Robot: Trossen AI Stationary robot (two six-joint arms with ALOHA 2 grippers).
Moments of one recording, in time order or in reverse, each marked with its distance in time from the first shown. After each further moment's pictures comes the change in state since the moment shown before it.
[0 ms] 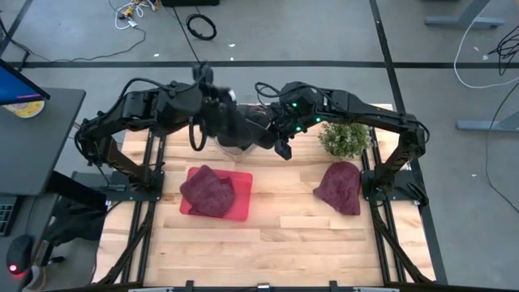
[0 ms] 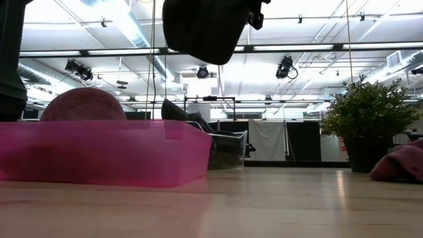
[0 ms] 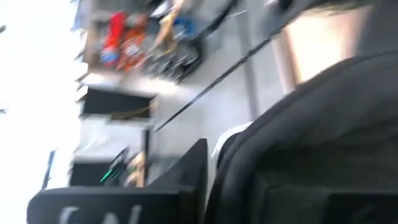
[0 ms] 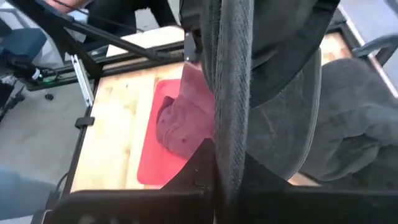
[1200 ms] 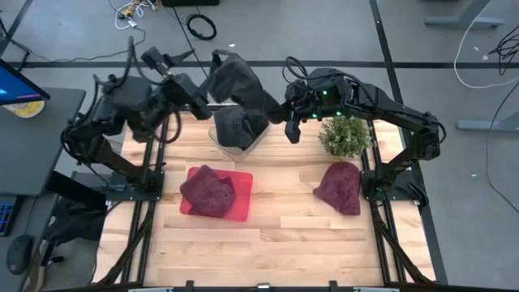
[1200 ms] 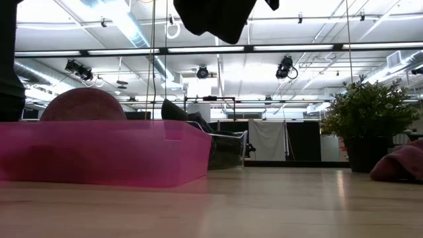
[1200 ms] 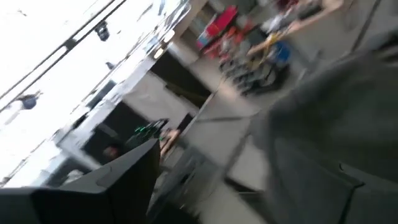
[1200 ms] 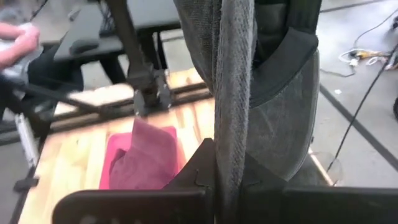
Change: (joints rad) left arm -0.120 -0.086 0.001 0.359 -0.368 -0.163; right arm -0.022 -0.137 0.000 0.082 0.252 0.017
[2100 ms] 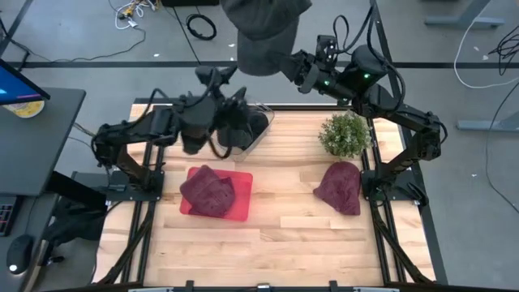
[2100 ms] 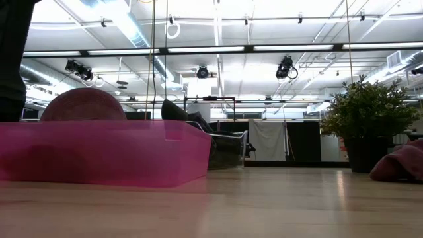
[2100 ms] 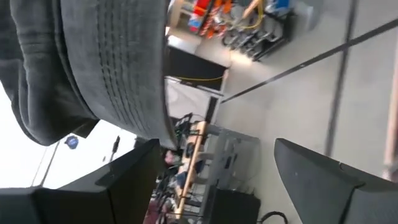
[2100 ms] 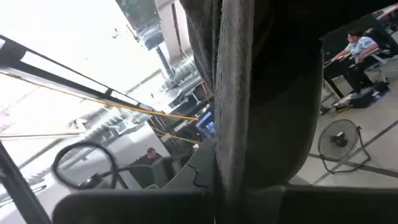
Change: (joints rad) left arm 0.002 0.206 -0.002 0.105 -0.073 0.303; right arm -0.015 -0.009 0.000 0.826 0.047 0.558
